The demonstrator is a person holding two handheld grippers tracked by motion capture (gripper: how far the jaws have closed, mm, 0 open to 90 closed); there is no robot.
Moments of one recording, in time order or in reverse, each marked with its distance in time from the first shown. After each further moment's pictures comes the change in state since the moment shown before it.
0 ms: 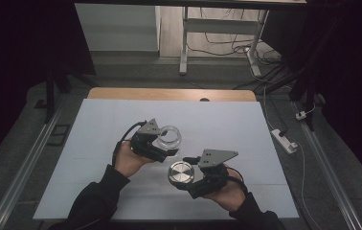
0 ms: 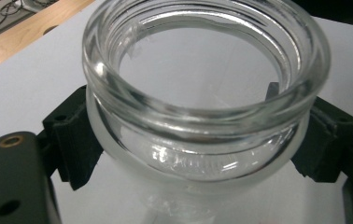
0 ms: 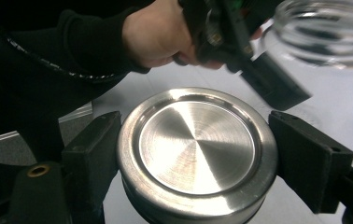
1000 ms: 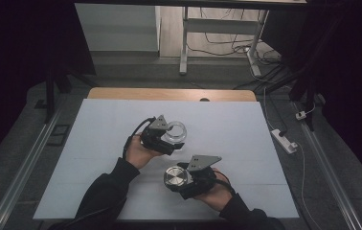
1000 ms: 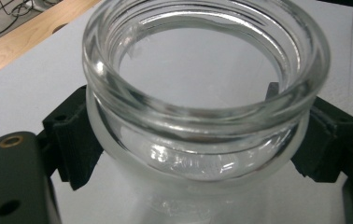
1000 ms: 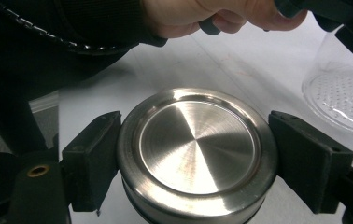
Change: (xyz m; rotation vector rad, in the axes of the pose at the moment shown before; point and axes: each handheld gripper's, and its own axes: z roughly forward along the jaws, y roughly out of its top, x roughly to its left) left arm 0.024 -0.003 0.044 0.007 0.038 0.007; right arm -0.014 -0.038 0.047 0.062 -0.025 0.009
